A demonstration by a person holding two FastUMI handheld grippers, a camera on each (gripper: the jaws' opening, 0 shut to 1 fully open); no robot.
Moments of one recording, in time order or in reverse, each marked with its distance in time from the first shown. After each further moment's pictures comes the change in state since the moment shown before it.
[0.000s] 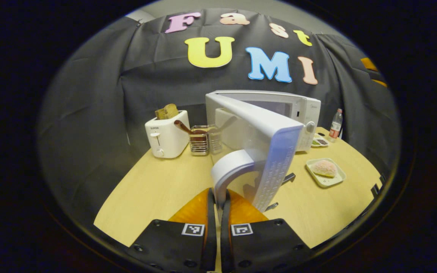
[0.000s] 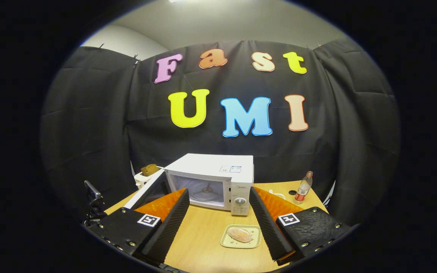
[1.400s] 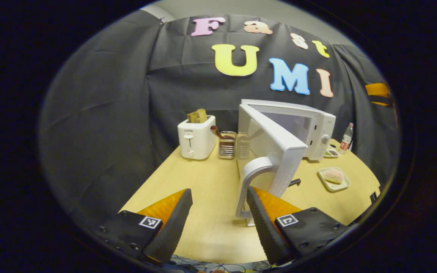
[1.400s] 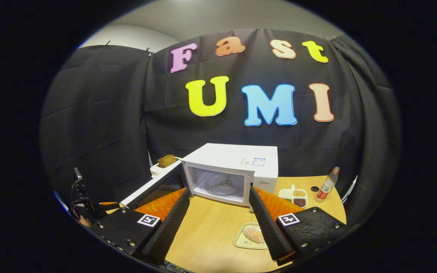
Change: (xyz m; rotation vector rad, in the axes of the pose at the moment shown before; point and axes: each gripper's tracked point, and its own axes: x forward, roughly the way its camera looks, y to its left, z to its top) left arm -0.069 0.076 0.012 -0.106 -0.057 0.147; right arm 0.042 0.020 -0.019 0.012 0.105 0.182
